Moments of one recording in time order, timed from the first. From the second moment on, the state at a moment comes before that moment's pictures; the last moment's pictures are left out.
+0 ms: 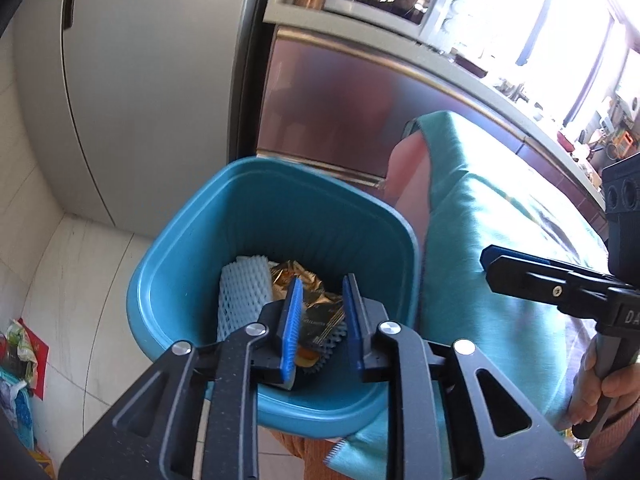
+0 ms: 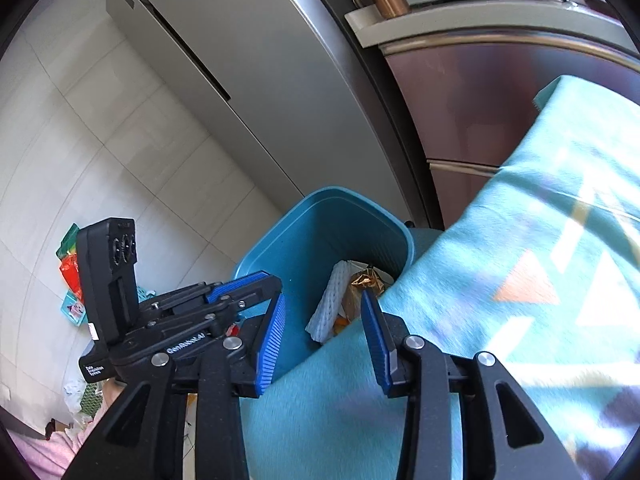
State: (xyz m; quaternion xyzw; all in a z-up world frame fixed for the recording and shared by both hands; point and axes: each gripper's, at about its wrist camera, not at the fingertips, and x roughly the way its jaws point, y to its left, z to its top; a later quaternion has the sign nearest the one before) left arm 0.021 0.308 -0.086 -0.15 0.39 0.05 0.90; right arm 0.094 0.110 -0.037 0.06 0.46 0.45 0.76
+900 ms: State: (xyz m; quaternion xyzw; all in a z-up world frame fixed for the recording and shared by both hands) left arm 0.030 0.105 -0.020 -0.08 0.33 -0.15 0.93; right arm 0.052 -0.122 -0.009 0.14 0.38 0.31 0.86
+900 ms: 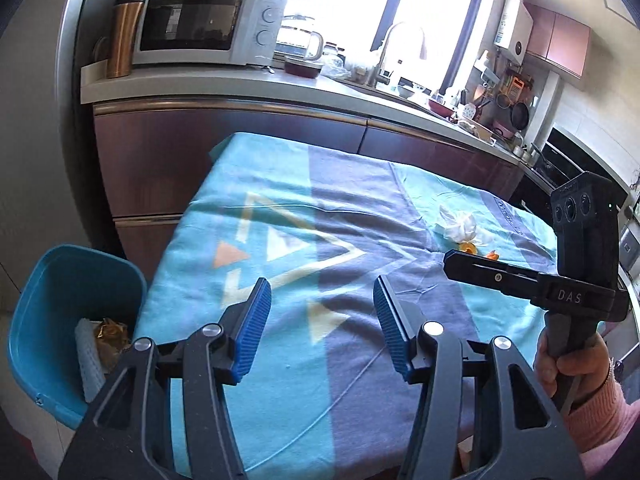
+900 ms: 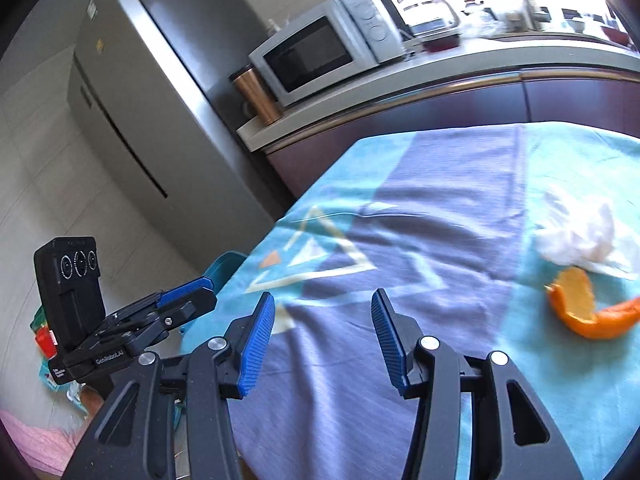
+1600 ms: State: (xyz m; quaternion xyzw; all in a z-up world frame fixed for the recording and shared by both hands) left arm 0.060 -0.017 -0.026 -0.01 0.36 -0.23 0.90; right arm 0.058 -0.248 0.000 0.17 0.33 0.19 0.91
